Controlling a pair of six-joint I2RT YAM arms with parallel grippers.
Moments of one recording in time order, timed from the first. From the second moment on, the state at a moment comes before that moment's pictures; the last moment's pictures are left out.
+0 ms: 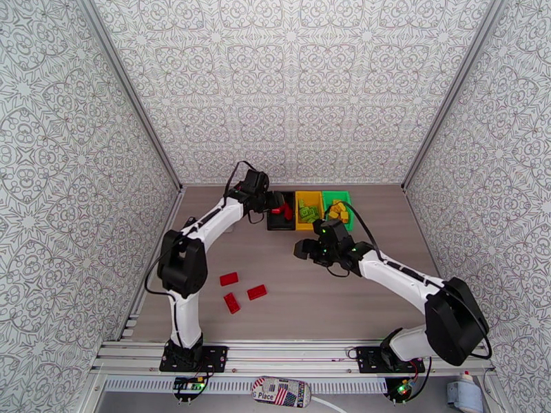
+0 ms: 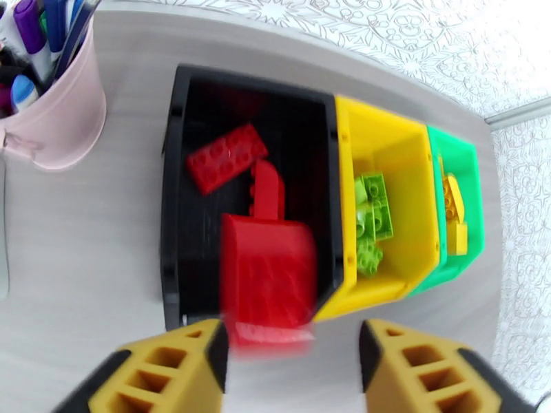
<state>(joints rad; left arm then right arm) -0.40 2.03 1.77 -0.52 0.16 -0.60 0.59 1.43 0.93 -0.29 -0.31 0.78</state>
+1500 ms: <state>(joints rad) -0.78 1.39 0.78 -0.66 -0.11 -0.97 0.70 1.52 0.93 -0.33 -0.30 0.71</state>
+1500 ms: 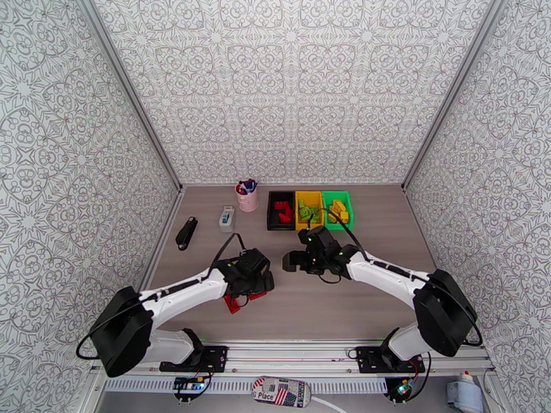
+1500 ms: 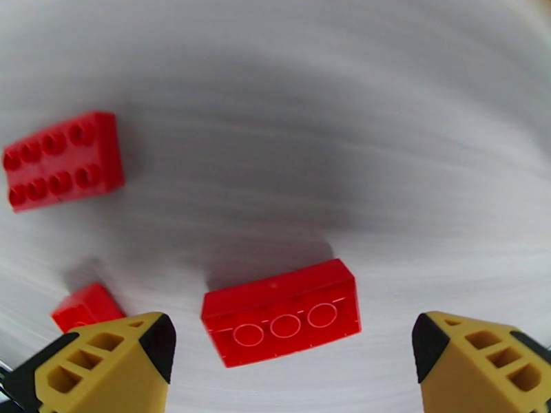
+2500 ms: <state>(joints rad) -0.82 1.56 0.82 -0.65 -0.14 -0.99 0.70 1.46 0.87 -0.33 -0.27 0.71</state>
